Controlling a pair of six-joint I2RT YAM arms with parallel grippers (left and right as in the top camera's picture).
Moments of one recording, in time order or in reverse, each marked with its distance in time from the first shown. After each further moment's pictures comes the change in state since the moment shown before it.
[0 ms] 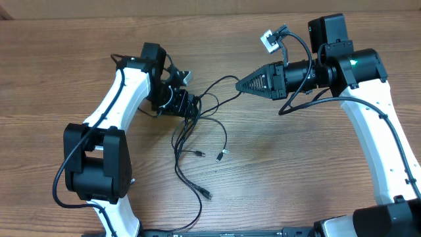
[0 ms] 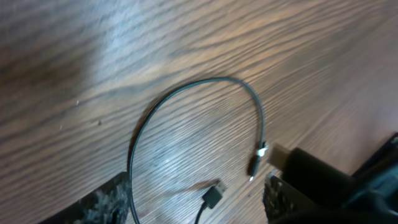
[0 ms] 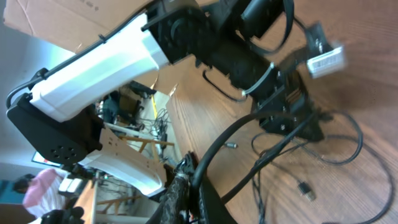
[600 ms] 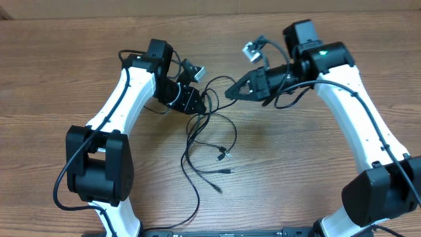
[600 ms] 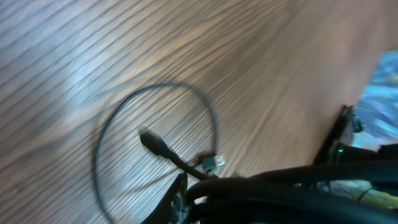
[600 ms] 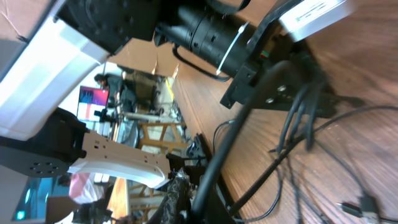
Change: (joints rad) left arm -0.036 -0.013 0.035 0.003 0.176 0.140; right arm 0.040 0.147 0.001 -0.075 -0.005 -0.001
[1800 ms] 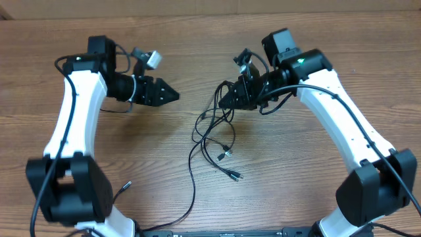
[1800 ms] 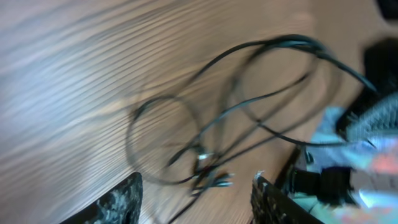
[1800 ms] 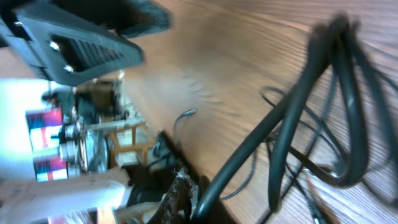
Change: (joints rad) left arm 0.240 -0.170 0.000 -0.113 0.226 0.091; right arm 0.112 0.027 -0.031 0.058 0.267 0.236
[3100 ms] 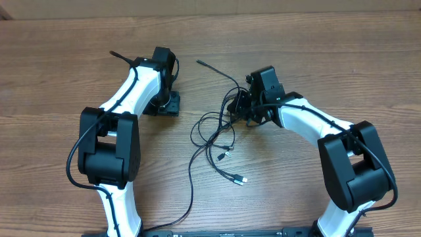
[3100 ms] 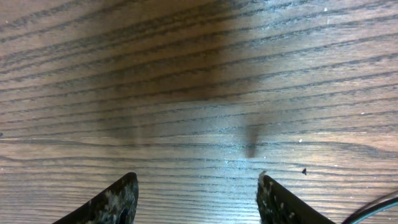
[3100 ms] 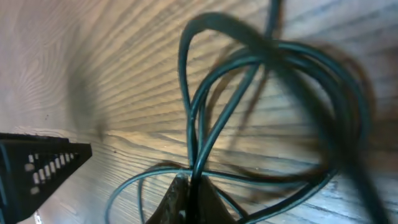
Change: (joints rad) left arm -0.243 0.316 0.005 0.163 -0.963 -0.512; right arm 0.032 0.114 -0.531 0.883 0.482 0.582
